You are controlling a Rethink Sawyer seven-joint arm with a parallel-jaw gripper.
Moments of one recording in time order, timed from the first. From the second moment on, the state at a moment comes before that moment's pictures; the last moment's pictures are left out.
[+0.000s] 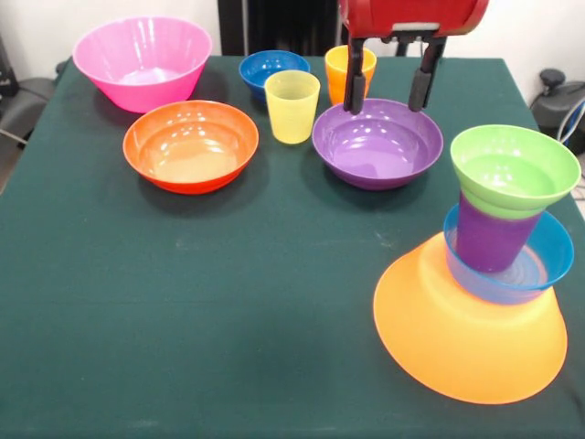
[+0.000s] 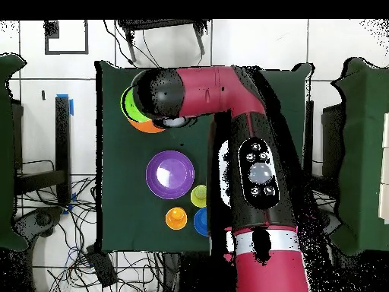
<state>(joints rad) -0.28 -0.68 0.28 1.26 -0.30 0.97 1.69</state>
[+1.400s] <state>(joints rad) -0.31 -0.70 0.21 1.27 -0.29 0.75 1.69</state>
